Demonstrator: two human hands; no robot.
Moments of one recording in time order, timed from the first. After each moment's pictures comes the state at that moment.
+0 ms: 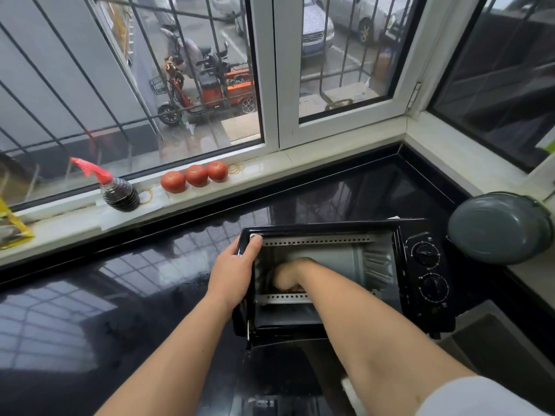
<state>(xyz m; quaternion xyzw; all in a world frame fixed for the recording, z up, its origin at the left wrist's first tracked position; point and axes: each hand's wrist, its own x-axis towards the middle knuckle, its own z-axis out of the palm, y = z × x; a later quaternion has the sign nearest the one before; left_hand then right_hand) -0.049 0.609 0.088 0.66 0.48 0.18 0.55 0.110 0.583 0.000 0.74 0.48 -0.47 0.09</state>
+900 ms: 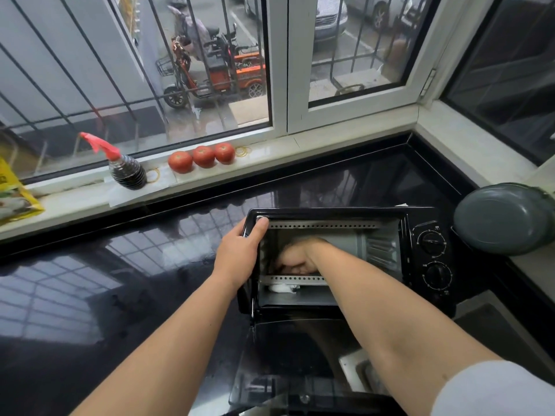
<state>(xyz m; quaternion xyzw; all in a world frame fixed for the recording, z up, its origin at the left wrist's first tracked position) -0.054 0.601 0.093 0.66 0.49 0.20 0.54 0.112 0.573 0.002 0.73 0.31 -0.61 -0.06</state>
